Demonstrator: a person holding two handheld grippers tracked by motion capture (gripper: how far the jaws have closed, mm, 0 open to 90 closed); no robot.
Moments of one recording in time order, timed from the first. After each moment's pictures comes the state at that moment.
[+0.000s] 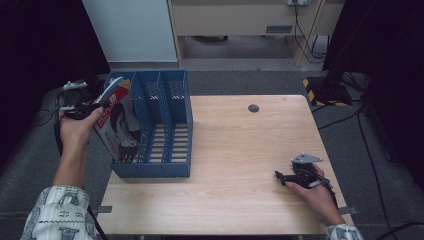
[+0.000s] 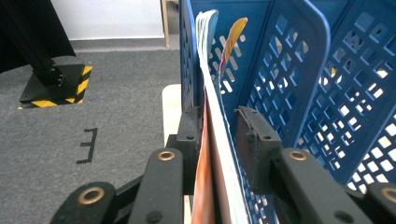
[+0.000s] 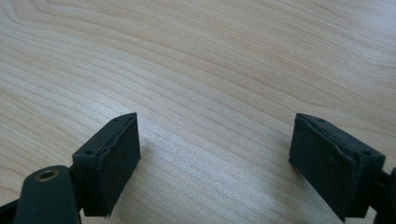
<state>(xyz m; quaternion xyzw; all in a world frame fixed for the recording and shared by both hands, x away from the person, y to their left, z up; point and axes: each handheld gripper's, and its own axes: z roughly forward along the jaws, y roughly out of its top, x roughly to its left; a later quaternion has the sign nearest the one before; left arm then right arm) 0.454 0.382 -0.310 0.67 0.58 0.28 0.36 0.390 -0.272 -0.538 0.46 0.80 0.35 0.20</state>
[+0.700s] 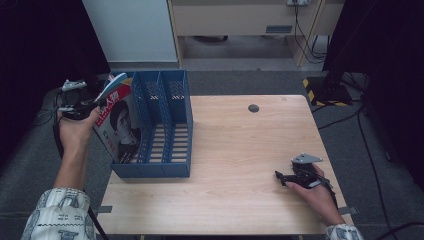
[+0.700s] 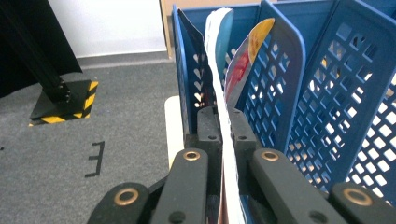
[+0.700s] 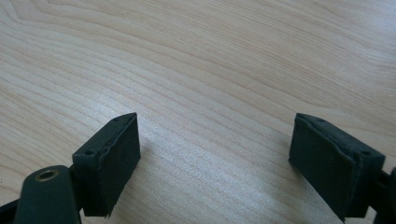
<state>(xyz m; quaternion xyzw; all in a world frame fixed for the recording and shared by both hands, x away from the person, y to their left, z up) 0.443 0.376 -0.300 0.67 0.56 0.32 0.37 0.390 -0.272 -0.538 0.45 0.80 0.35 0.20</state>
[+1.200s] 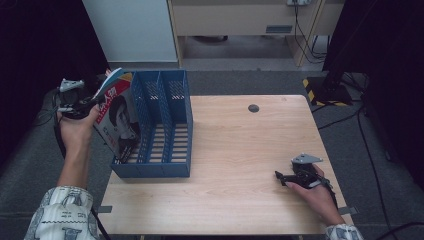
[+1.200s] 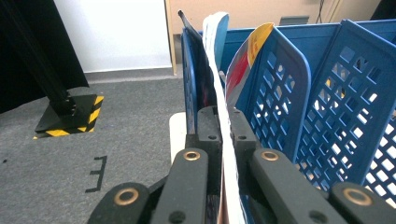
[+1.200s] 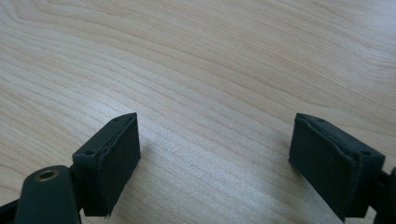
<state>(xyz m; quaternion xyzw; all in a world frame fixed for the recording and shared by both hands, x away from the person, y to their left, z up) 0.446 0.378 -0.302 0.65 0.56 0.34 0.39 0.389 -0.272 -0.538 0.46 0.80 0.35 0.20</state>
